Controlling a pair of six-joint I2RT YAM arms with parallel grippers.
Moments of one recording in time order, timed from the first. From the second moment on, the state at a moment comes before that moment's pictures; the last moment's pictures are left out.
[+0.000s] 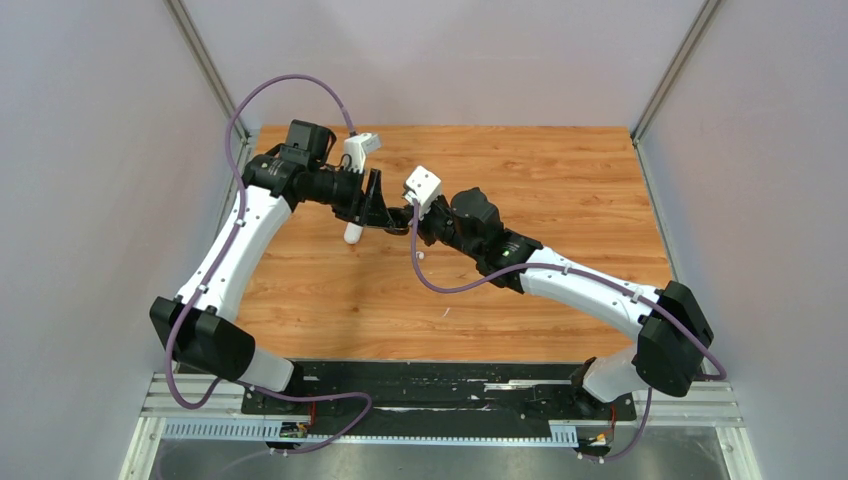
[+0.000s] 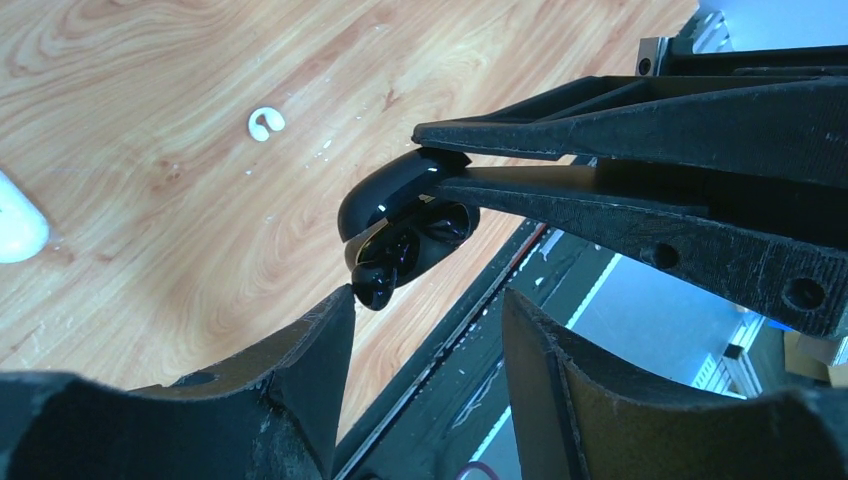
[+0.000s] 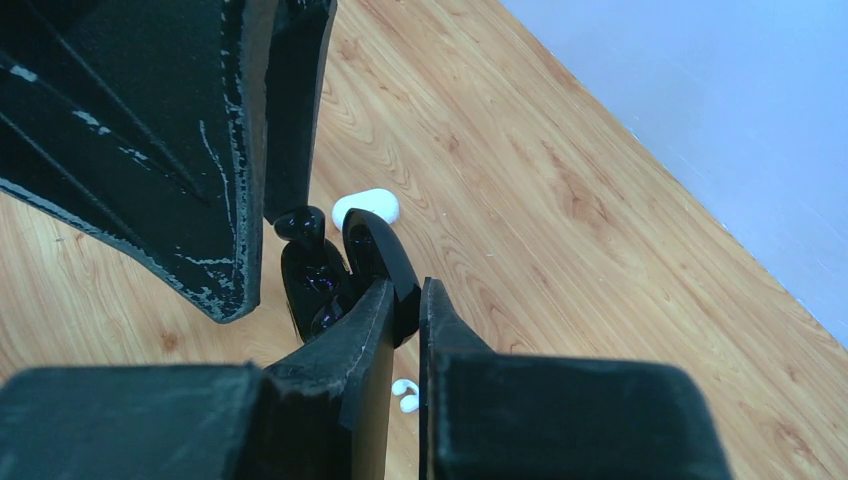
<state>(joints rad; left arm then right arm) -0.32 1.46 1.56 -1.03 0.68 -0.02 0.90 1.45 1.11 0.18 0.01 -0.20</state>
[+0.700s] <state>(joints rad) -0.30 1.48 1.56 -1.02 0.74 -0.11 0.90 1.45 1.11 0.15 0.01 -0.20</state>
